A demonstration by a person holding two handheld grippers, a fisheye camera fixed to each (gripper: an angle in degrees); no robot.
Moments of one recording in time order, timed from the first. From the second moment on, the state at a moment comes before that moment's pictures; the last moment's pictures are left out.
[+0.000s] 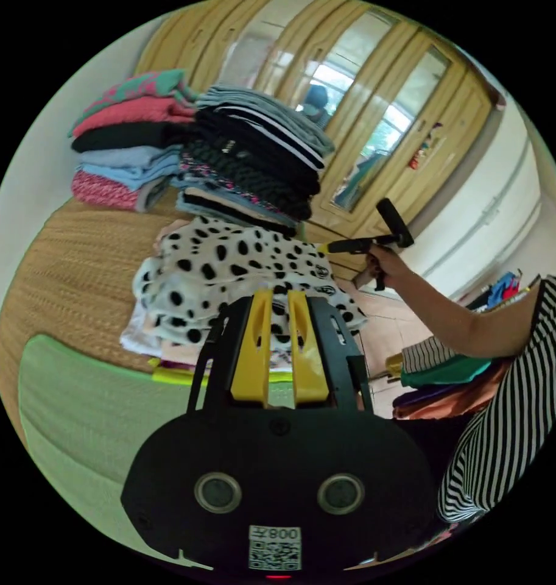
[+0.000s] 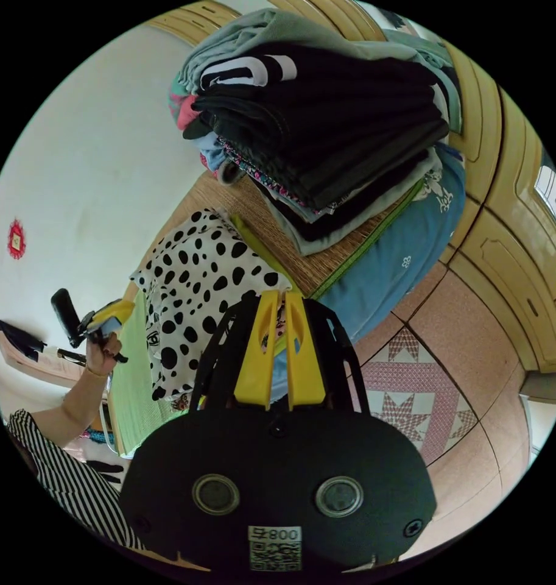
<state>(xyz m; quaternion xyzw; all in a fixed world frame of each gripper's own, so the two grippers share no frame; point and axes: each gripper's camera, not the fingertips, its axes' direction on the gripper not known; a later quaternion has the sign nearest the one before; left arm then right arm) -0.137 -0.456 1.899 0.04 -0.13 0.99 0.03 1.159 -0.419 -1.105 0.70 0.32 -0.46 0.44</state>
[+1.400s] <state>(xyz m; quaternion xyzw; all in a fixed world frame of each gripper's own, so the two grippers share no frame) -0.137 -0.451 1.807 0.19 -0.13 0.97 0.09 1.135 -0.418 -1.114 0.67 0.14 -0.59 0.43</state>
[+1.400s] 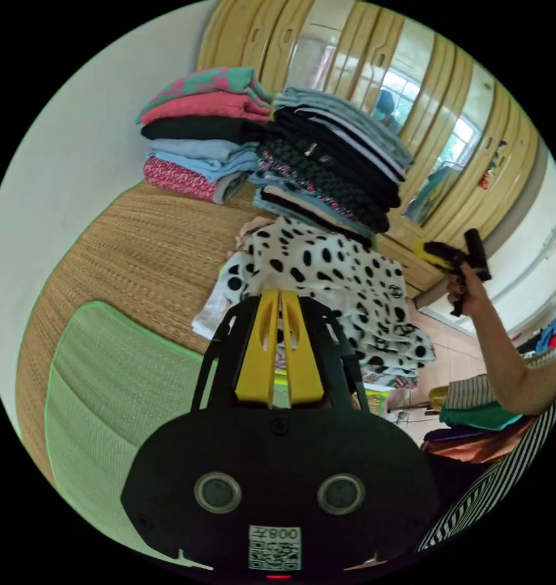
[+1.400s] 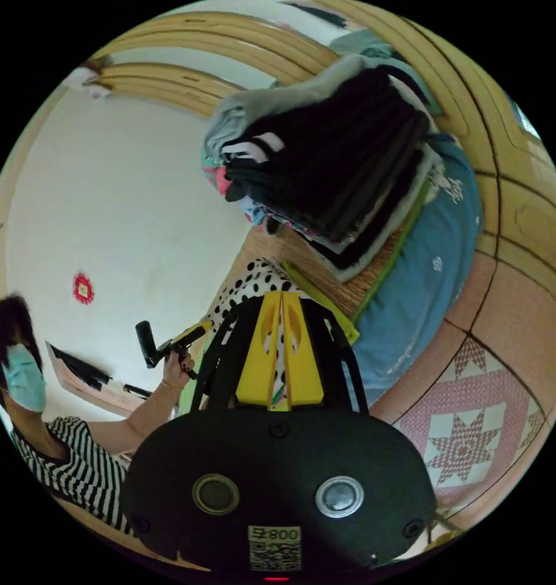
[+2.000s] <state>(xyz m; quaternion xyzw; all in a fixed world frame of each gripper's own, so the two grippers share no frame) -0.132 -0.470 1.769 0.21 -0.16 0.95 0.14 0.880 -0.730 -1.027 0.63 0.47 -0.48 0.38</state>
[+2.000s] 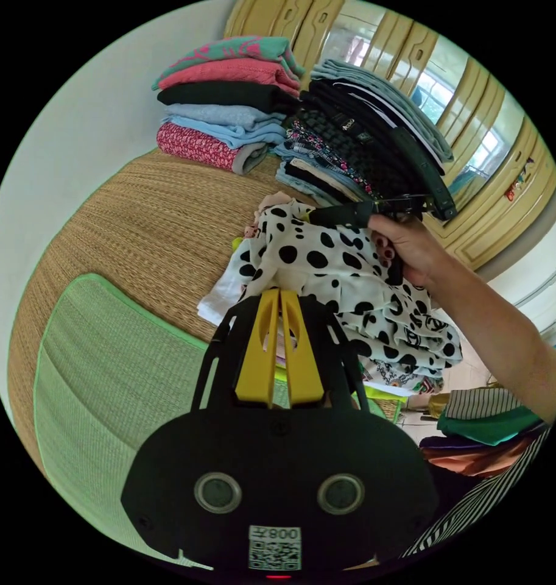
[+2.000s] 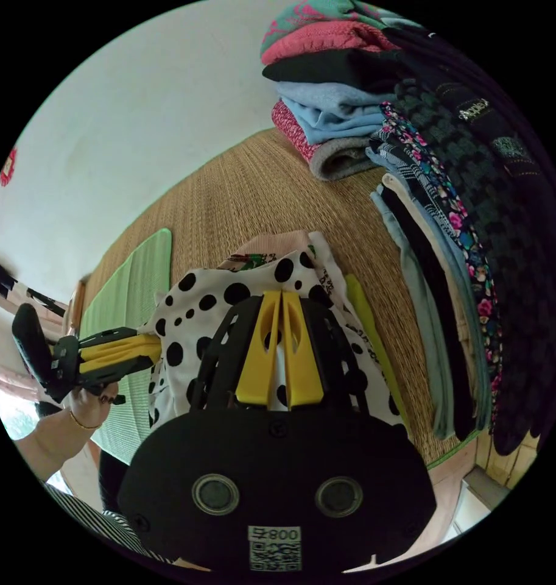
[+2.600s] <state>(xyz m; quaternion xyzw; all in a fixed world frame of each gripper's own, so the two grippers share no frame) -0.252 -0.651 1.614 0.15 -0.13 0.95 0.22 1.138 -0.874 -1.002 0.58 0.39 -0.65 0.31</state>
